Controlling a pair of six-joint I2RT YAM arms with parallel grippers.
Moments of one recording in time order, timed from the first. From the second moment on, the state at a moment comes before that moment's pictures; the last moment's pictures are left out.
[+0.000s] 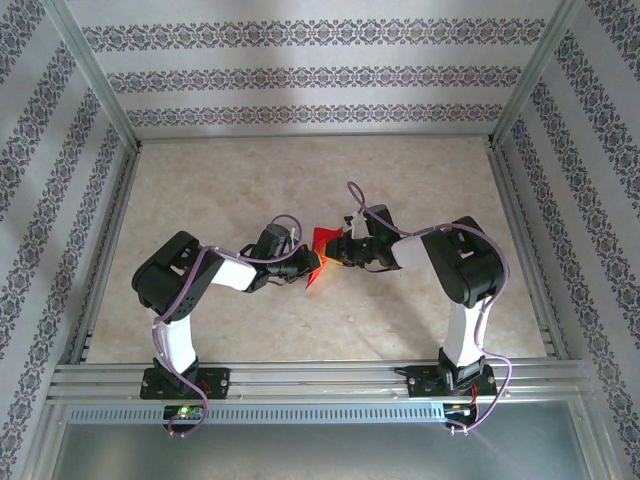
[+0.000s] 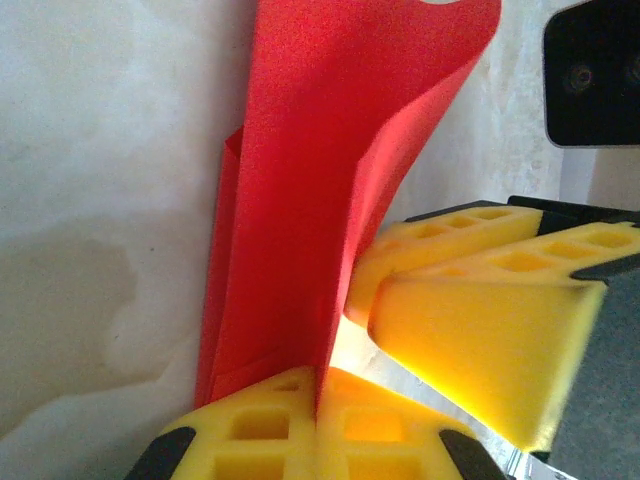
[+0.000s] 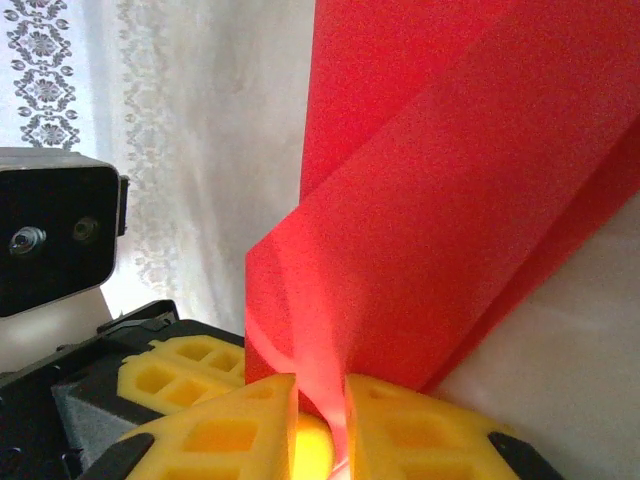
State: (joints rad) left arm -0.56 1.87 0.72 0.49 0.45 -1.03; right arm 0.42 1.93 0.82 0.31 -0.77 0.79
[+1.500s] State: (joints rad) left arm -0.56 1.82 0.71 0.42 0.44 -1.03; right arm 0.46 1.96 1.04 -0.12 -0.62 0.73
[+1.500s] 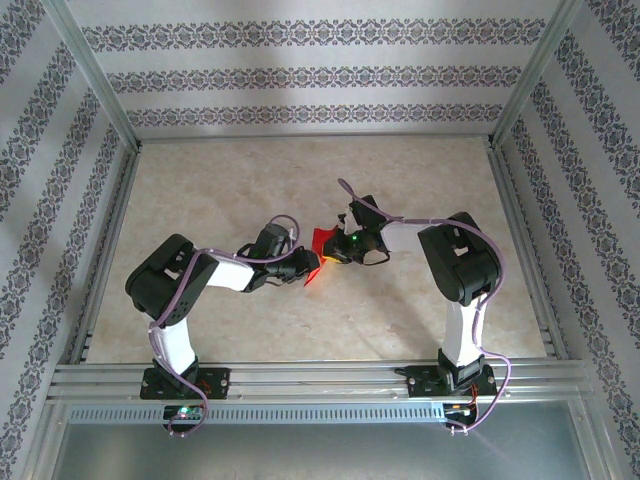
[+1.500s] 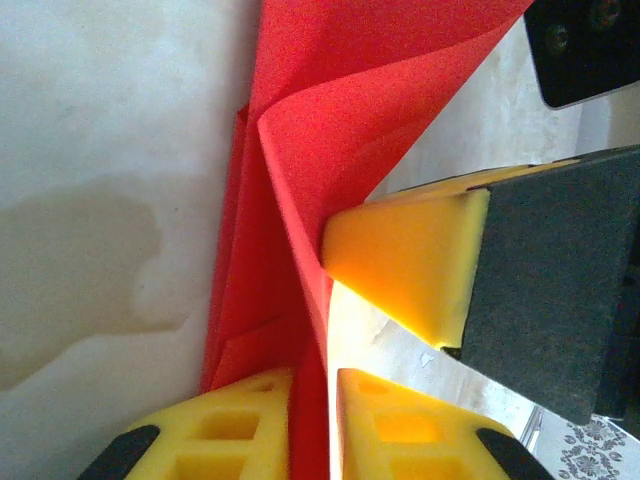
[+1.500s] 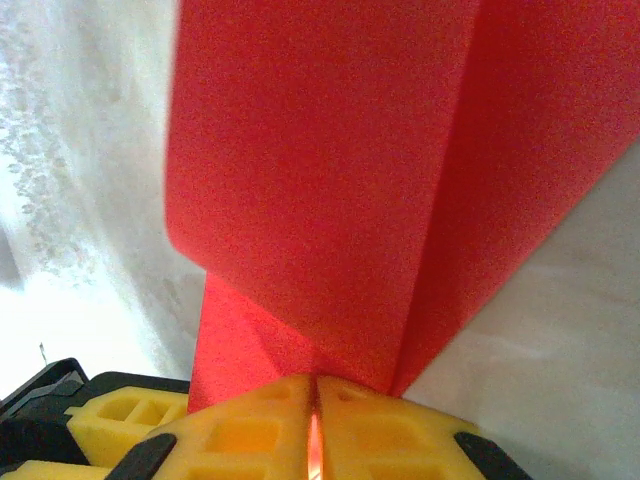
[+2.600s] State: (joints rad) left arm -0.56 1.74 0.69 0.25 0.47 -0.94; right arm 0.46 1.97 1.07 -0.17 -0.61 0.71
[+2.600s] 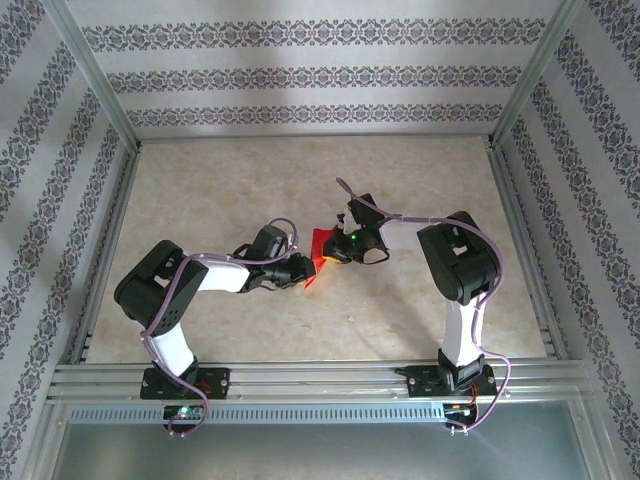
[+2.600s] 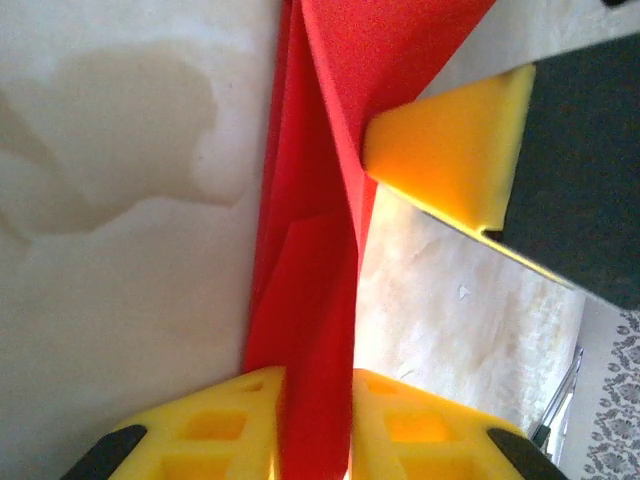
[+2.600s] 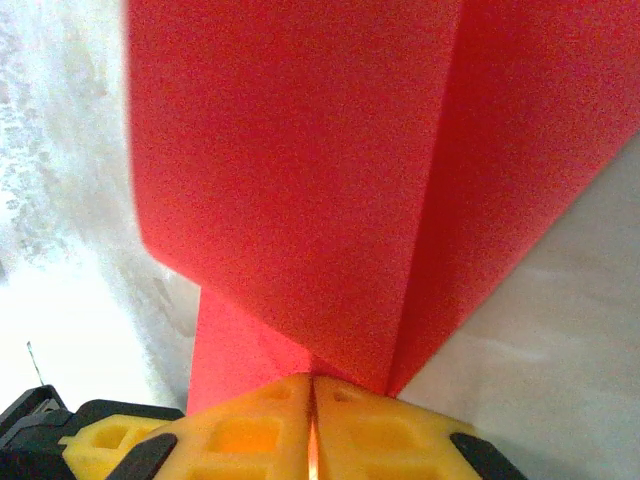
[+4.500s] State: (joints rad) left arm -0.55 1.61 0.88 -0.08 0.45 -0.78; right arm 0.46 1.98 1.08 -0.20 -0.62 0.71
